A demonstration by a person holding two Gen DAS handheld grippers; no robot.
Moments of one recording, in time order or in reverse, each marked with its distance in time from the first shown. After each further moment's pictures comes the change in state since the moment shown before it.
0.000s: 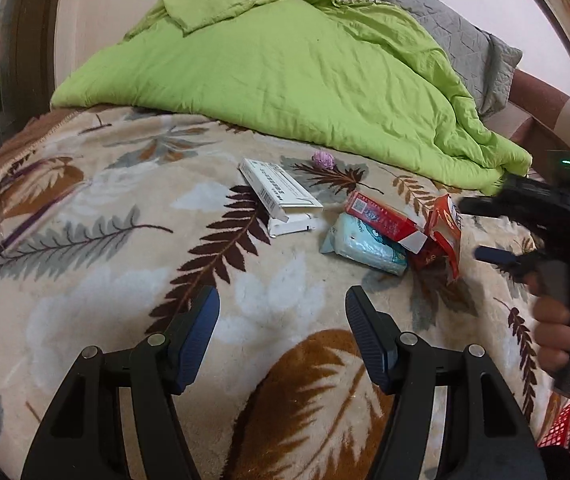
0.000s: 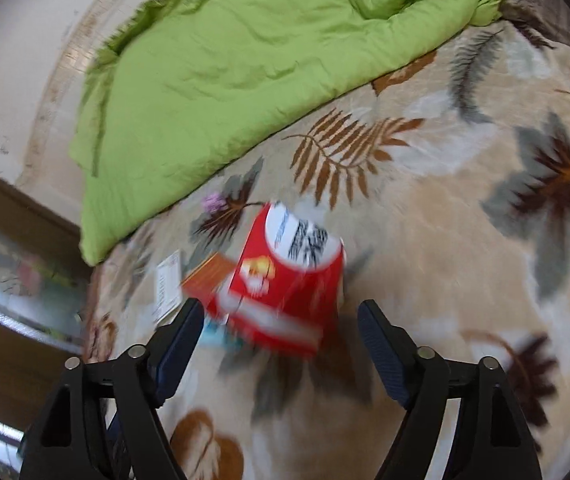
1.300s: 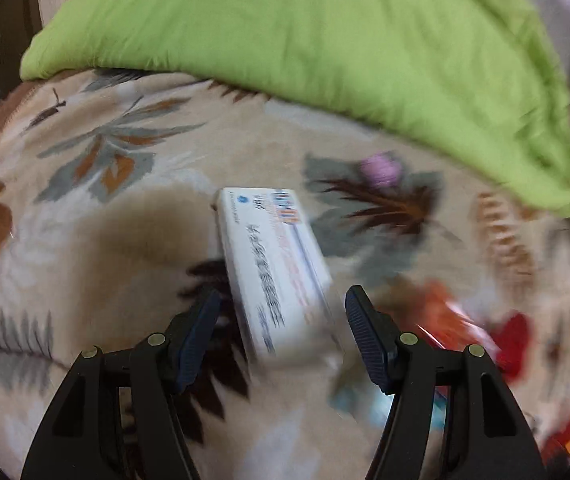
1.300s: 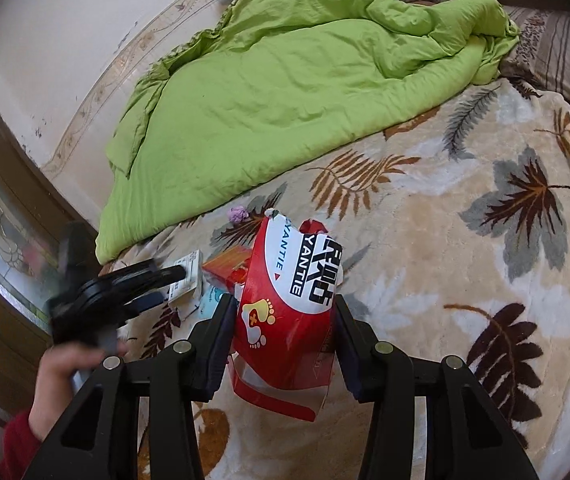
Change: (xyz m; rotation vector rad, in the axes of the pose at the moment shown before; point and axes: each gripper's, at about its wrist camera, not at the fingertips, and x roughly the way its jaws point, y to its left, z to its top) left arm 0.160 -0.014 0.112 -0.077 0.311 0.190; right arm -0.052 0.006 -0.066 -0.144 -0.222 0.044
